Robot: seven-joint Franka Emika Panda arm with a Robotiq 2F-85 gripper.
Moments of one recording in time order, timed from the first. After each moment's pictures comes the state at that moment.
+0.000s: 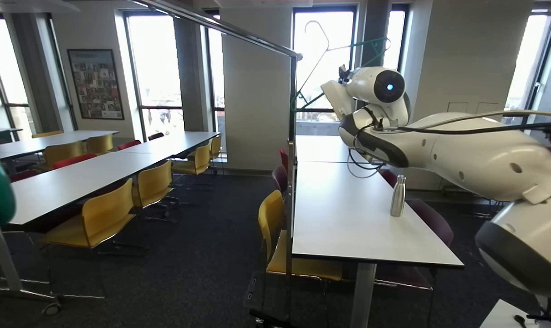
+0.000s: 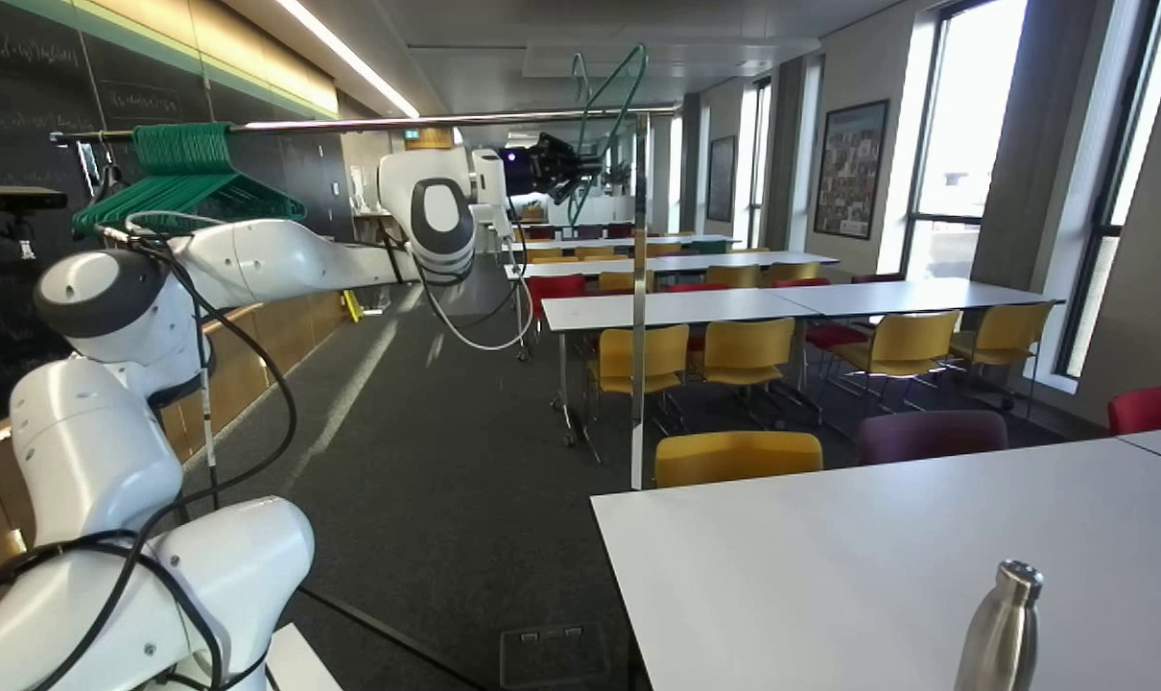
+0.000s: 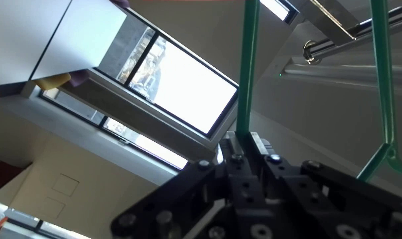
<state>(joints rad) 1.63 1.00 -2.00 -1.97 0.36 3.11 1.48</state>
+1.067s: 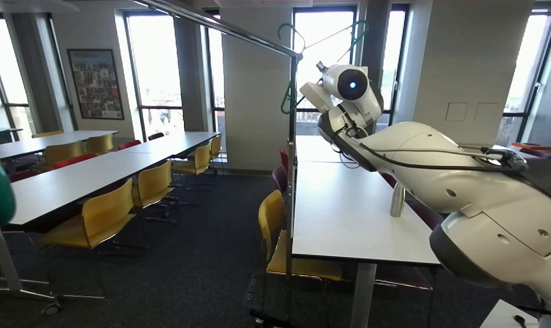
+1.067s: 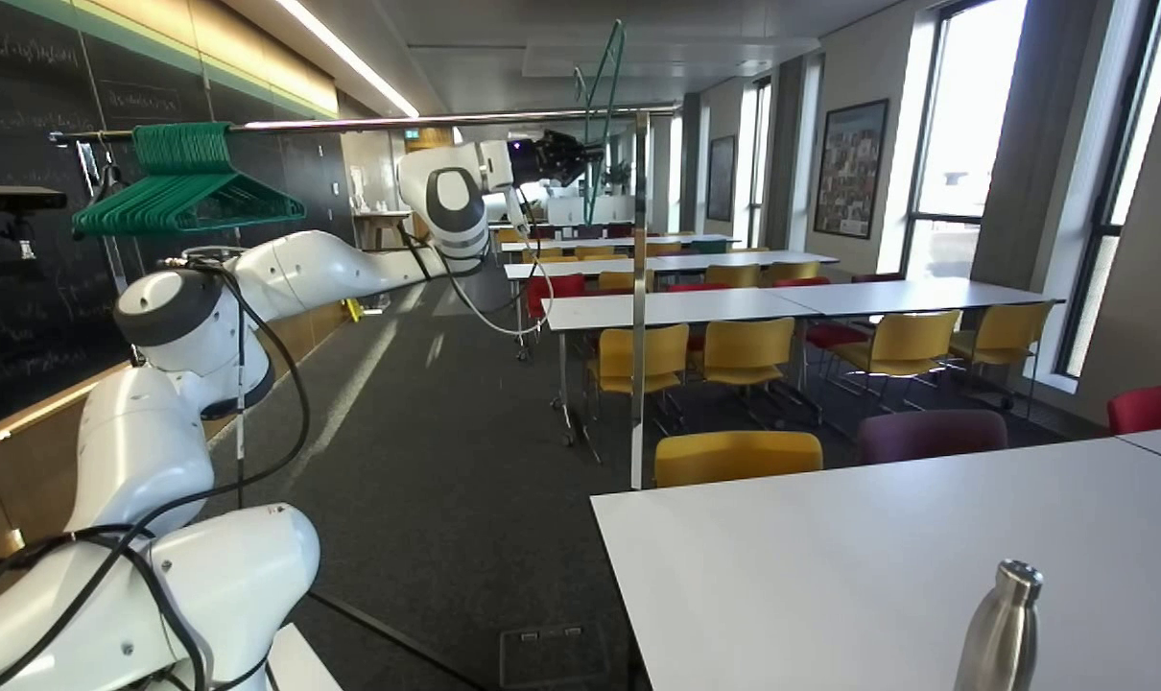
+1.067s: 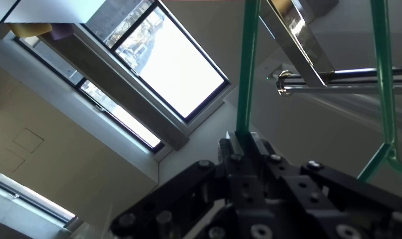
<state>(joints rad) 1.41 1.12 -1.96 -1.70 0.35 2.95 1.42</state>
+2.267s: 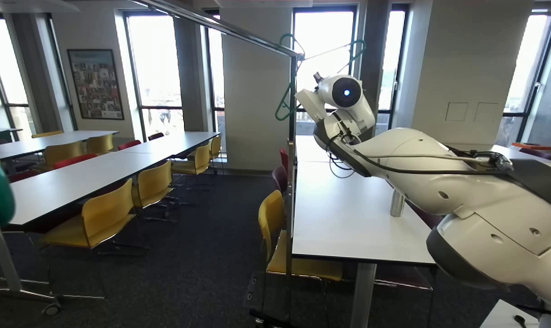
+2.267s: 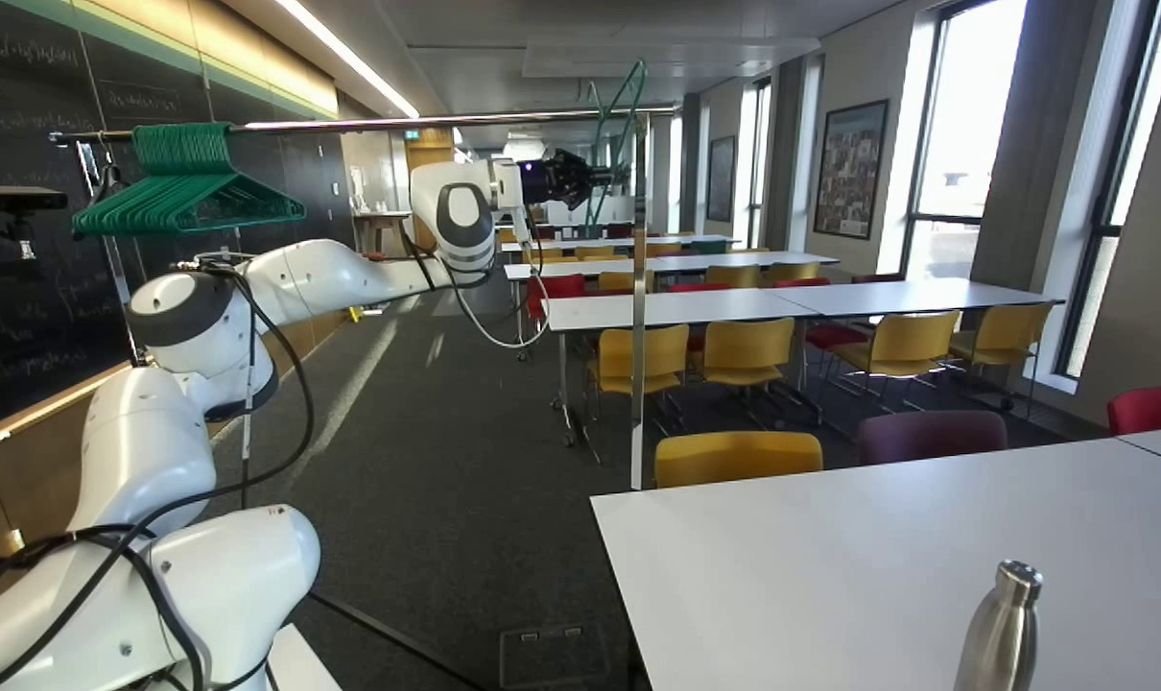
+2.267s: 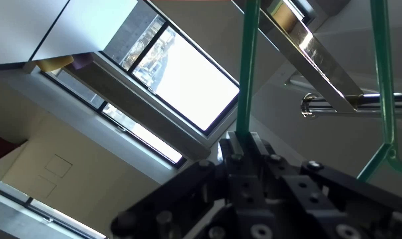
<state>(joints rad) 1.39 1.12 -1.90 -1.70 0.39 2.93 1.52</state>
